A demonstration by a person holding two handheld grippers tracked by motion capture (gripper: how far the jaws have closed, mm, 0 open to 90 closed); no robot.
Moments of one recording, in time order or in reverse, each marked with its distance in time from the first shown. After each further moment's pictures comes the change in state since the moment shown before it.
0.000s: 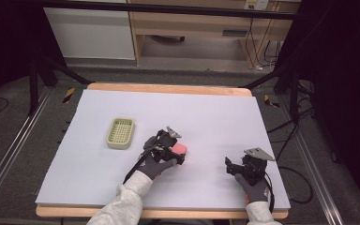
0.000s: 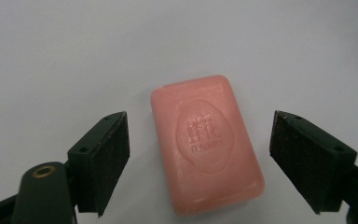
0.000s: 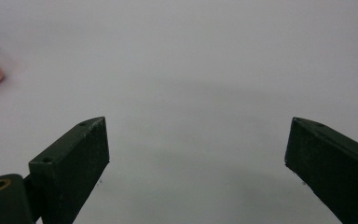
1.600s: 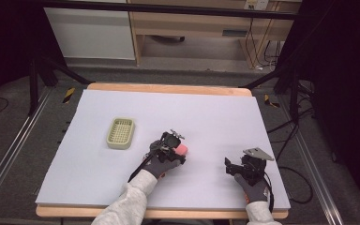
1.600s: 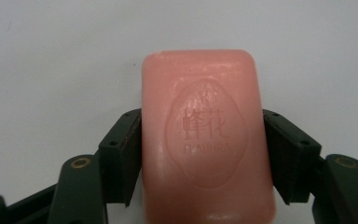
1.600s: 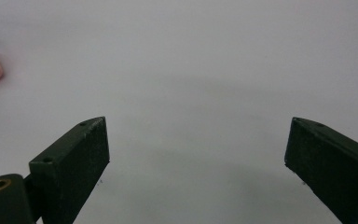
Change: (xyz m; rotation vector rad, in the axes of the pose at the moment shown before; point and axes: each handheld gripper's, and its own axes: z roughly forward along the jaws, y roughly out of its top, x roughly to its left) left arm -0.002 -0.001 0.029 0.115 0.001 -0.043; right arm 0.001 0.000 0.001 0.015 0.002 -0.007
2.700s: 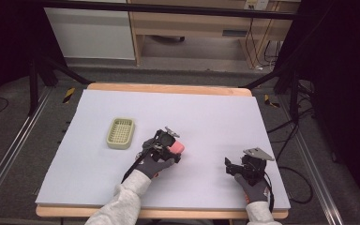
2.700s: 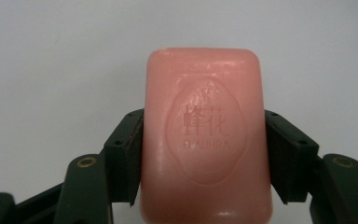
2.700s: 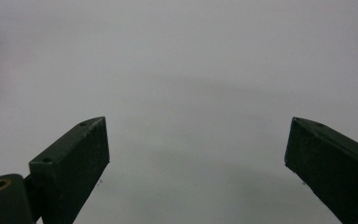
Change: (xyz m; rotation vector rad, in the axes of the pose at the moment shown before) left arm 0.008 -0.004 -0.035 -0.045 0.006 0.020; right arm 0.000 0.000 -0.001 -0.003 0.002 0.000
